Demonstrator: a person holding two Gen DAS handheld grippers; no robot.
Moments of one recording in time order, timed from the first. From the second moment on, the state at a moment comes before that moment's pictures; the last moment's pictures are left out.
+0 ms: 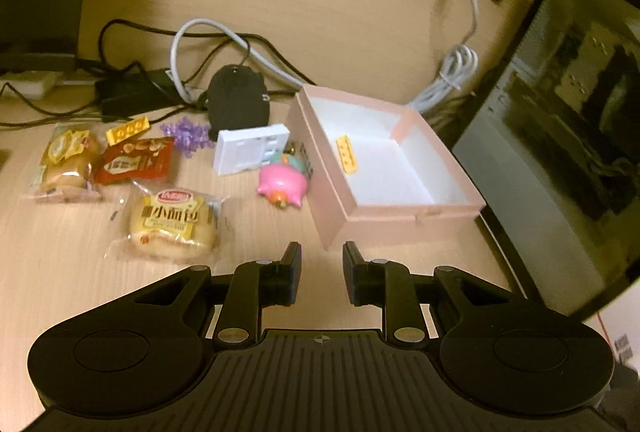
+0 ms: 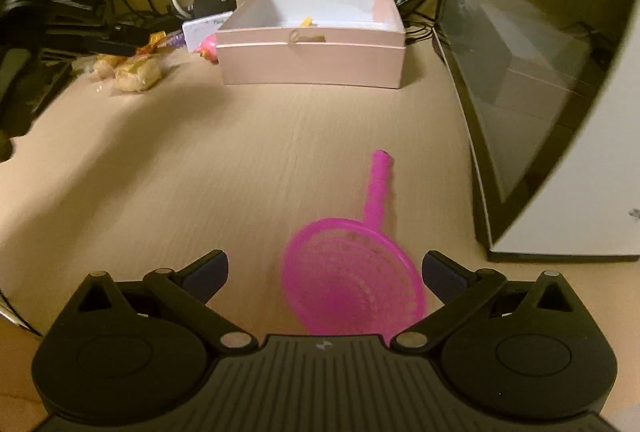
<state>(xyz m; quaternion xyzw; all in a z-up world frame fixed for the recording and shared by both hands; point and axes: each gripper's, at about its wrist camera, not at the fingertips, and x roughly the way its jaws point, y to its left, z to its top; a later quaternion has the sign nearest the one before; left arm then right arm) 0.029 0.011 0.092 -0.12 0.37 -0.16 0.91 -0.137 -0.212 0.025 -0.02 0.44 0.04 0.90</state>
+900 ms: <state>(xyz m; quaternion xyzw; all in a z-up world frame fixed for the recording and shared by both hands) -0.006 0.026 0.075 -0.14 0.40 -0.20 0.88 -0.121 -0.207 0.033 0.00 0.49 0.01 0.87</state>
